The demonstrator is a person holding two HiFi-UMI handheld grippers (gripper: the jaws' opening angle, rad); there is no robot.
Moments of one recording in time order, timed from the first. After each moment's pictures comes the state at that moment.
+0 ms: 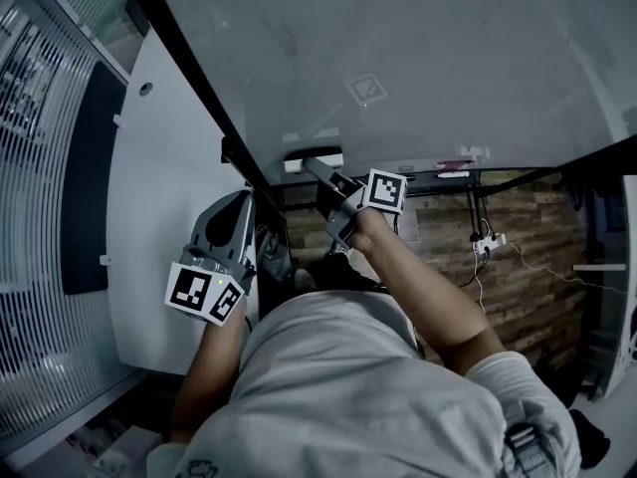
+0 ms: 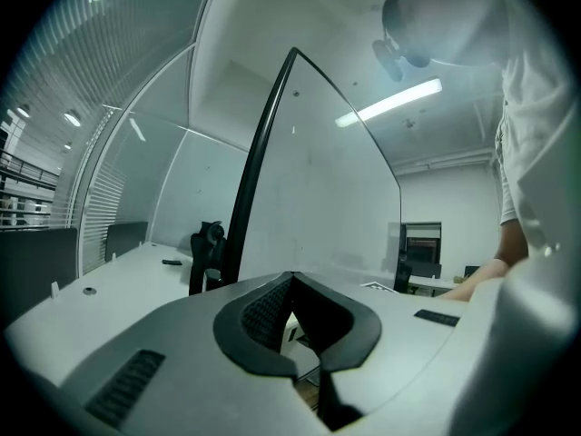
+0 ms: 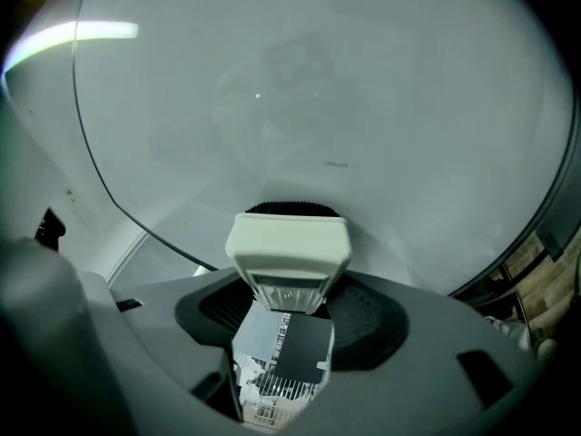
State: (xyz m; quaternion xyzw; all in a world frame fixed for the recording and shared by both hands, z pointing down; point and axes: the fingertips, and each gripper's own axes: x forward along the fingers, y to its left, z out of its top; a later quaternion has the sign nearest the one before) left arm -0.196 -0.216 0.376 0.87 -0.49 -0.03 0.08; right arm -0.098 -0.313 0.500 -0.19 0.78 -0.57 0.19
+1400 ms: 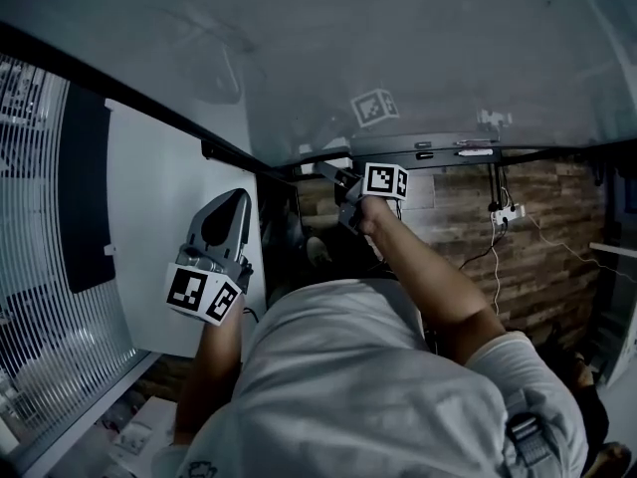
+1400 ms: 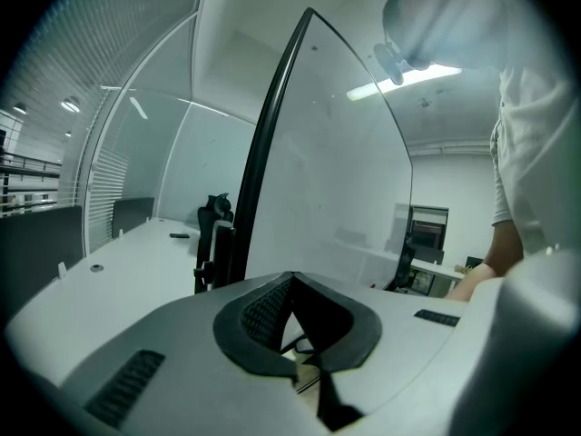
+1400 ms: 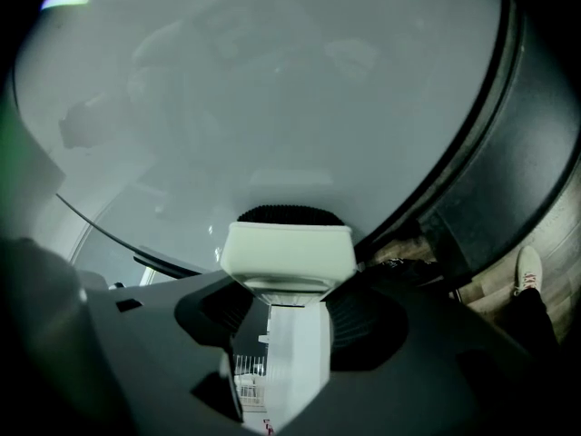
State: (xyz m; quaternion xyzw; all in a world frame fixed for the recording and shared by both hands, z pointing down) left arm -0.188 -0.238 0.424 0.86 -0.49 0.04 0.14; right arm -0.069 -0.313 0.681 -0.25 0.72 -0.65 0.06
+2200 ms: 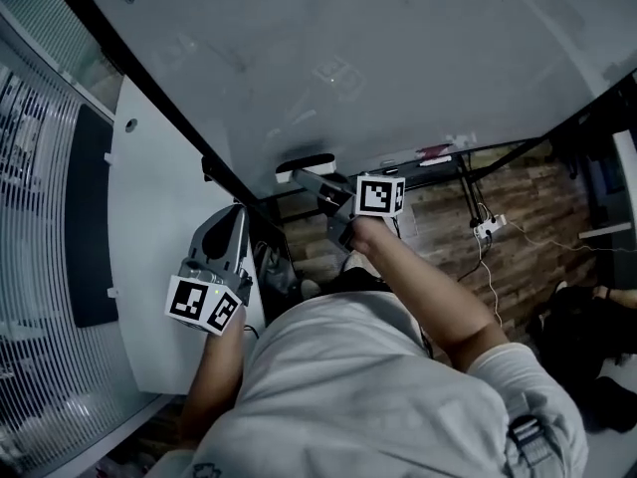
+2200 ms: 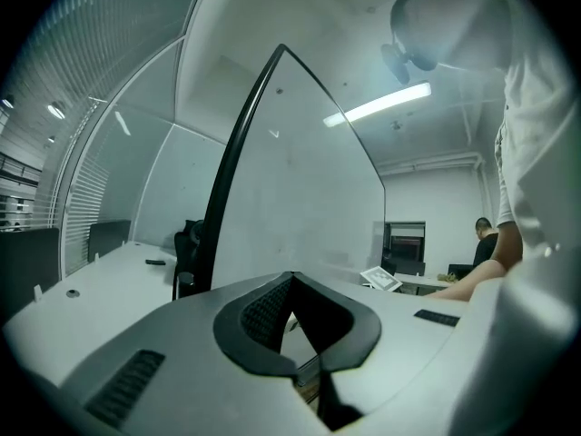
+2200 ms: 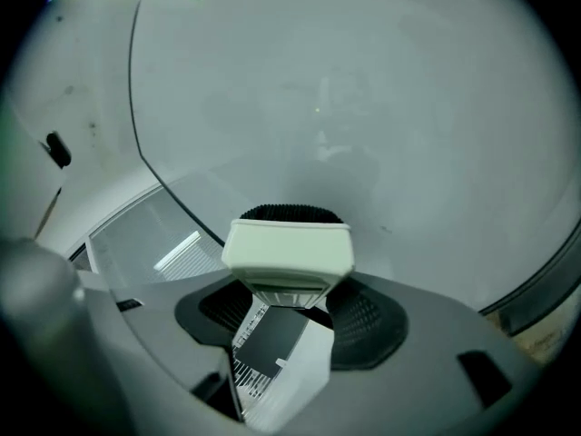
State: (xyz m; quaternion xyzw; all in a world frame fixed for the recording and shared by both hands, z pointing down) left arm -0.152 -0.197 0.354 0.89 -0.45 -0.02 0.07; right arm -0.050 -0.284 0.457 -0.23 0.84 -0.47 0.15
